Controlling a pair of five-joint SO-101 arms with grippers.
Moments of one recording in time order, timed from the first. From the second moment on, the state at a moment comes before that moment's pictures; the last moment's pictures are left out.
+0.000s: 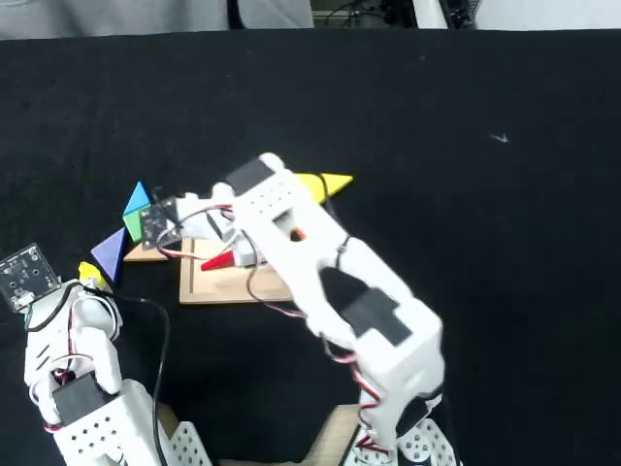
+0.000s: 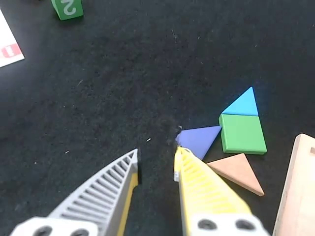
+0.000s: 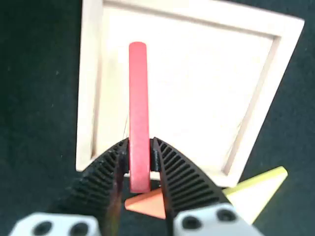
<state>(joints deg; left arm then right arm) -34.5 -103.5 95.1 50.6 1.2 -38.8 23.4 -7.5 77.3 65.3</state>
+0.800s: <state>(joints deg) -33.8 -103.5 96.0 46.0 1.2 -40.6 30.7 -16.1 83.1 62.3</state>
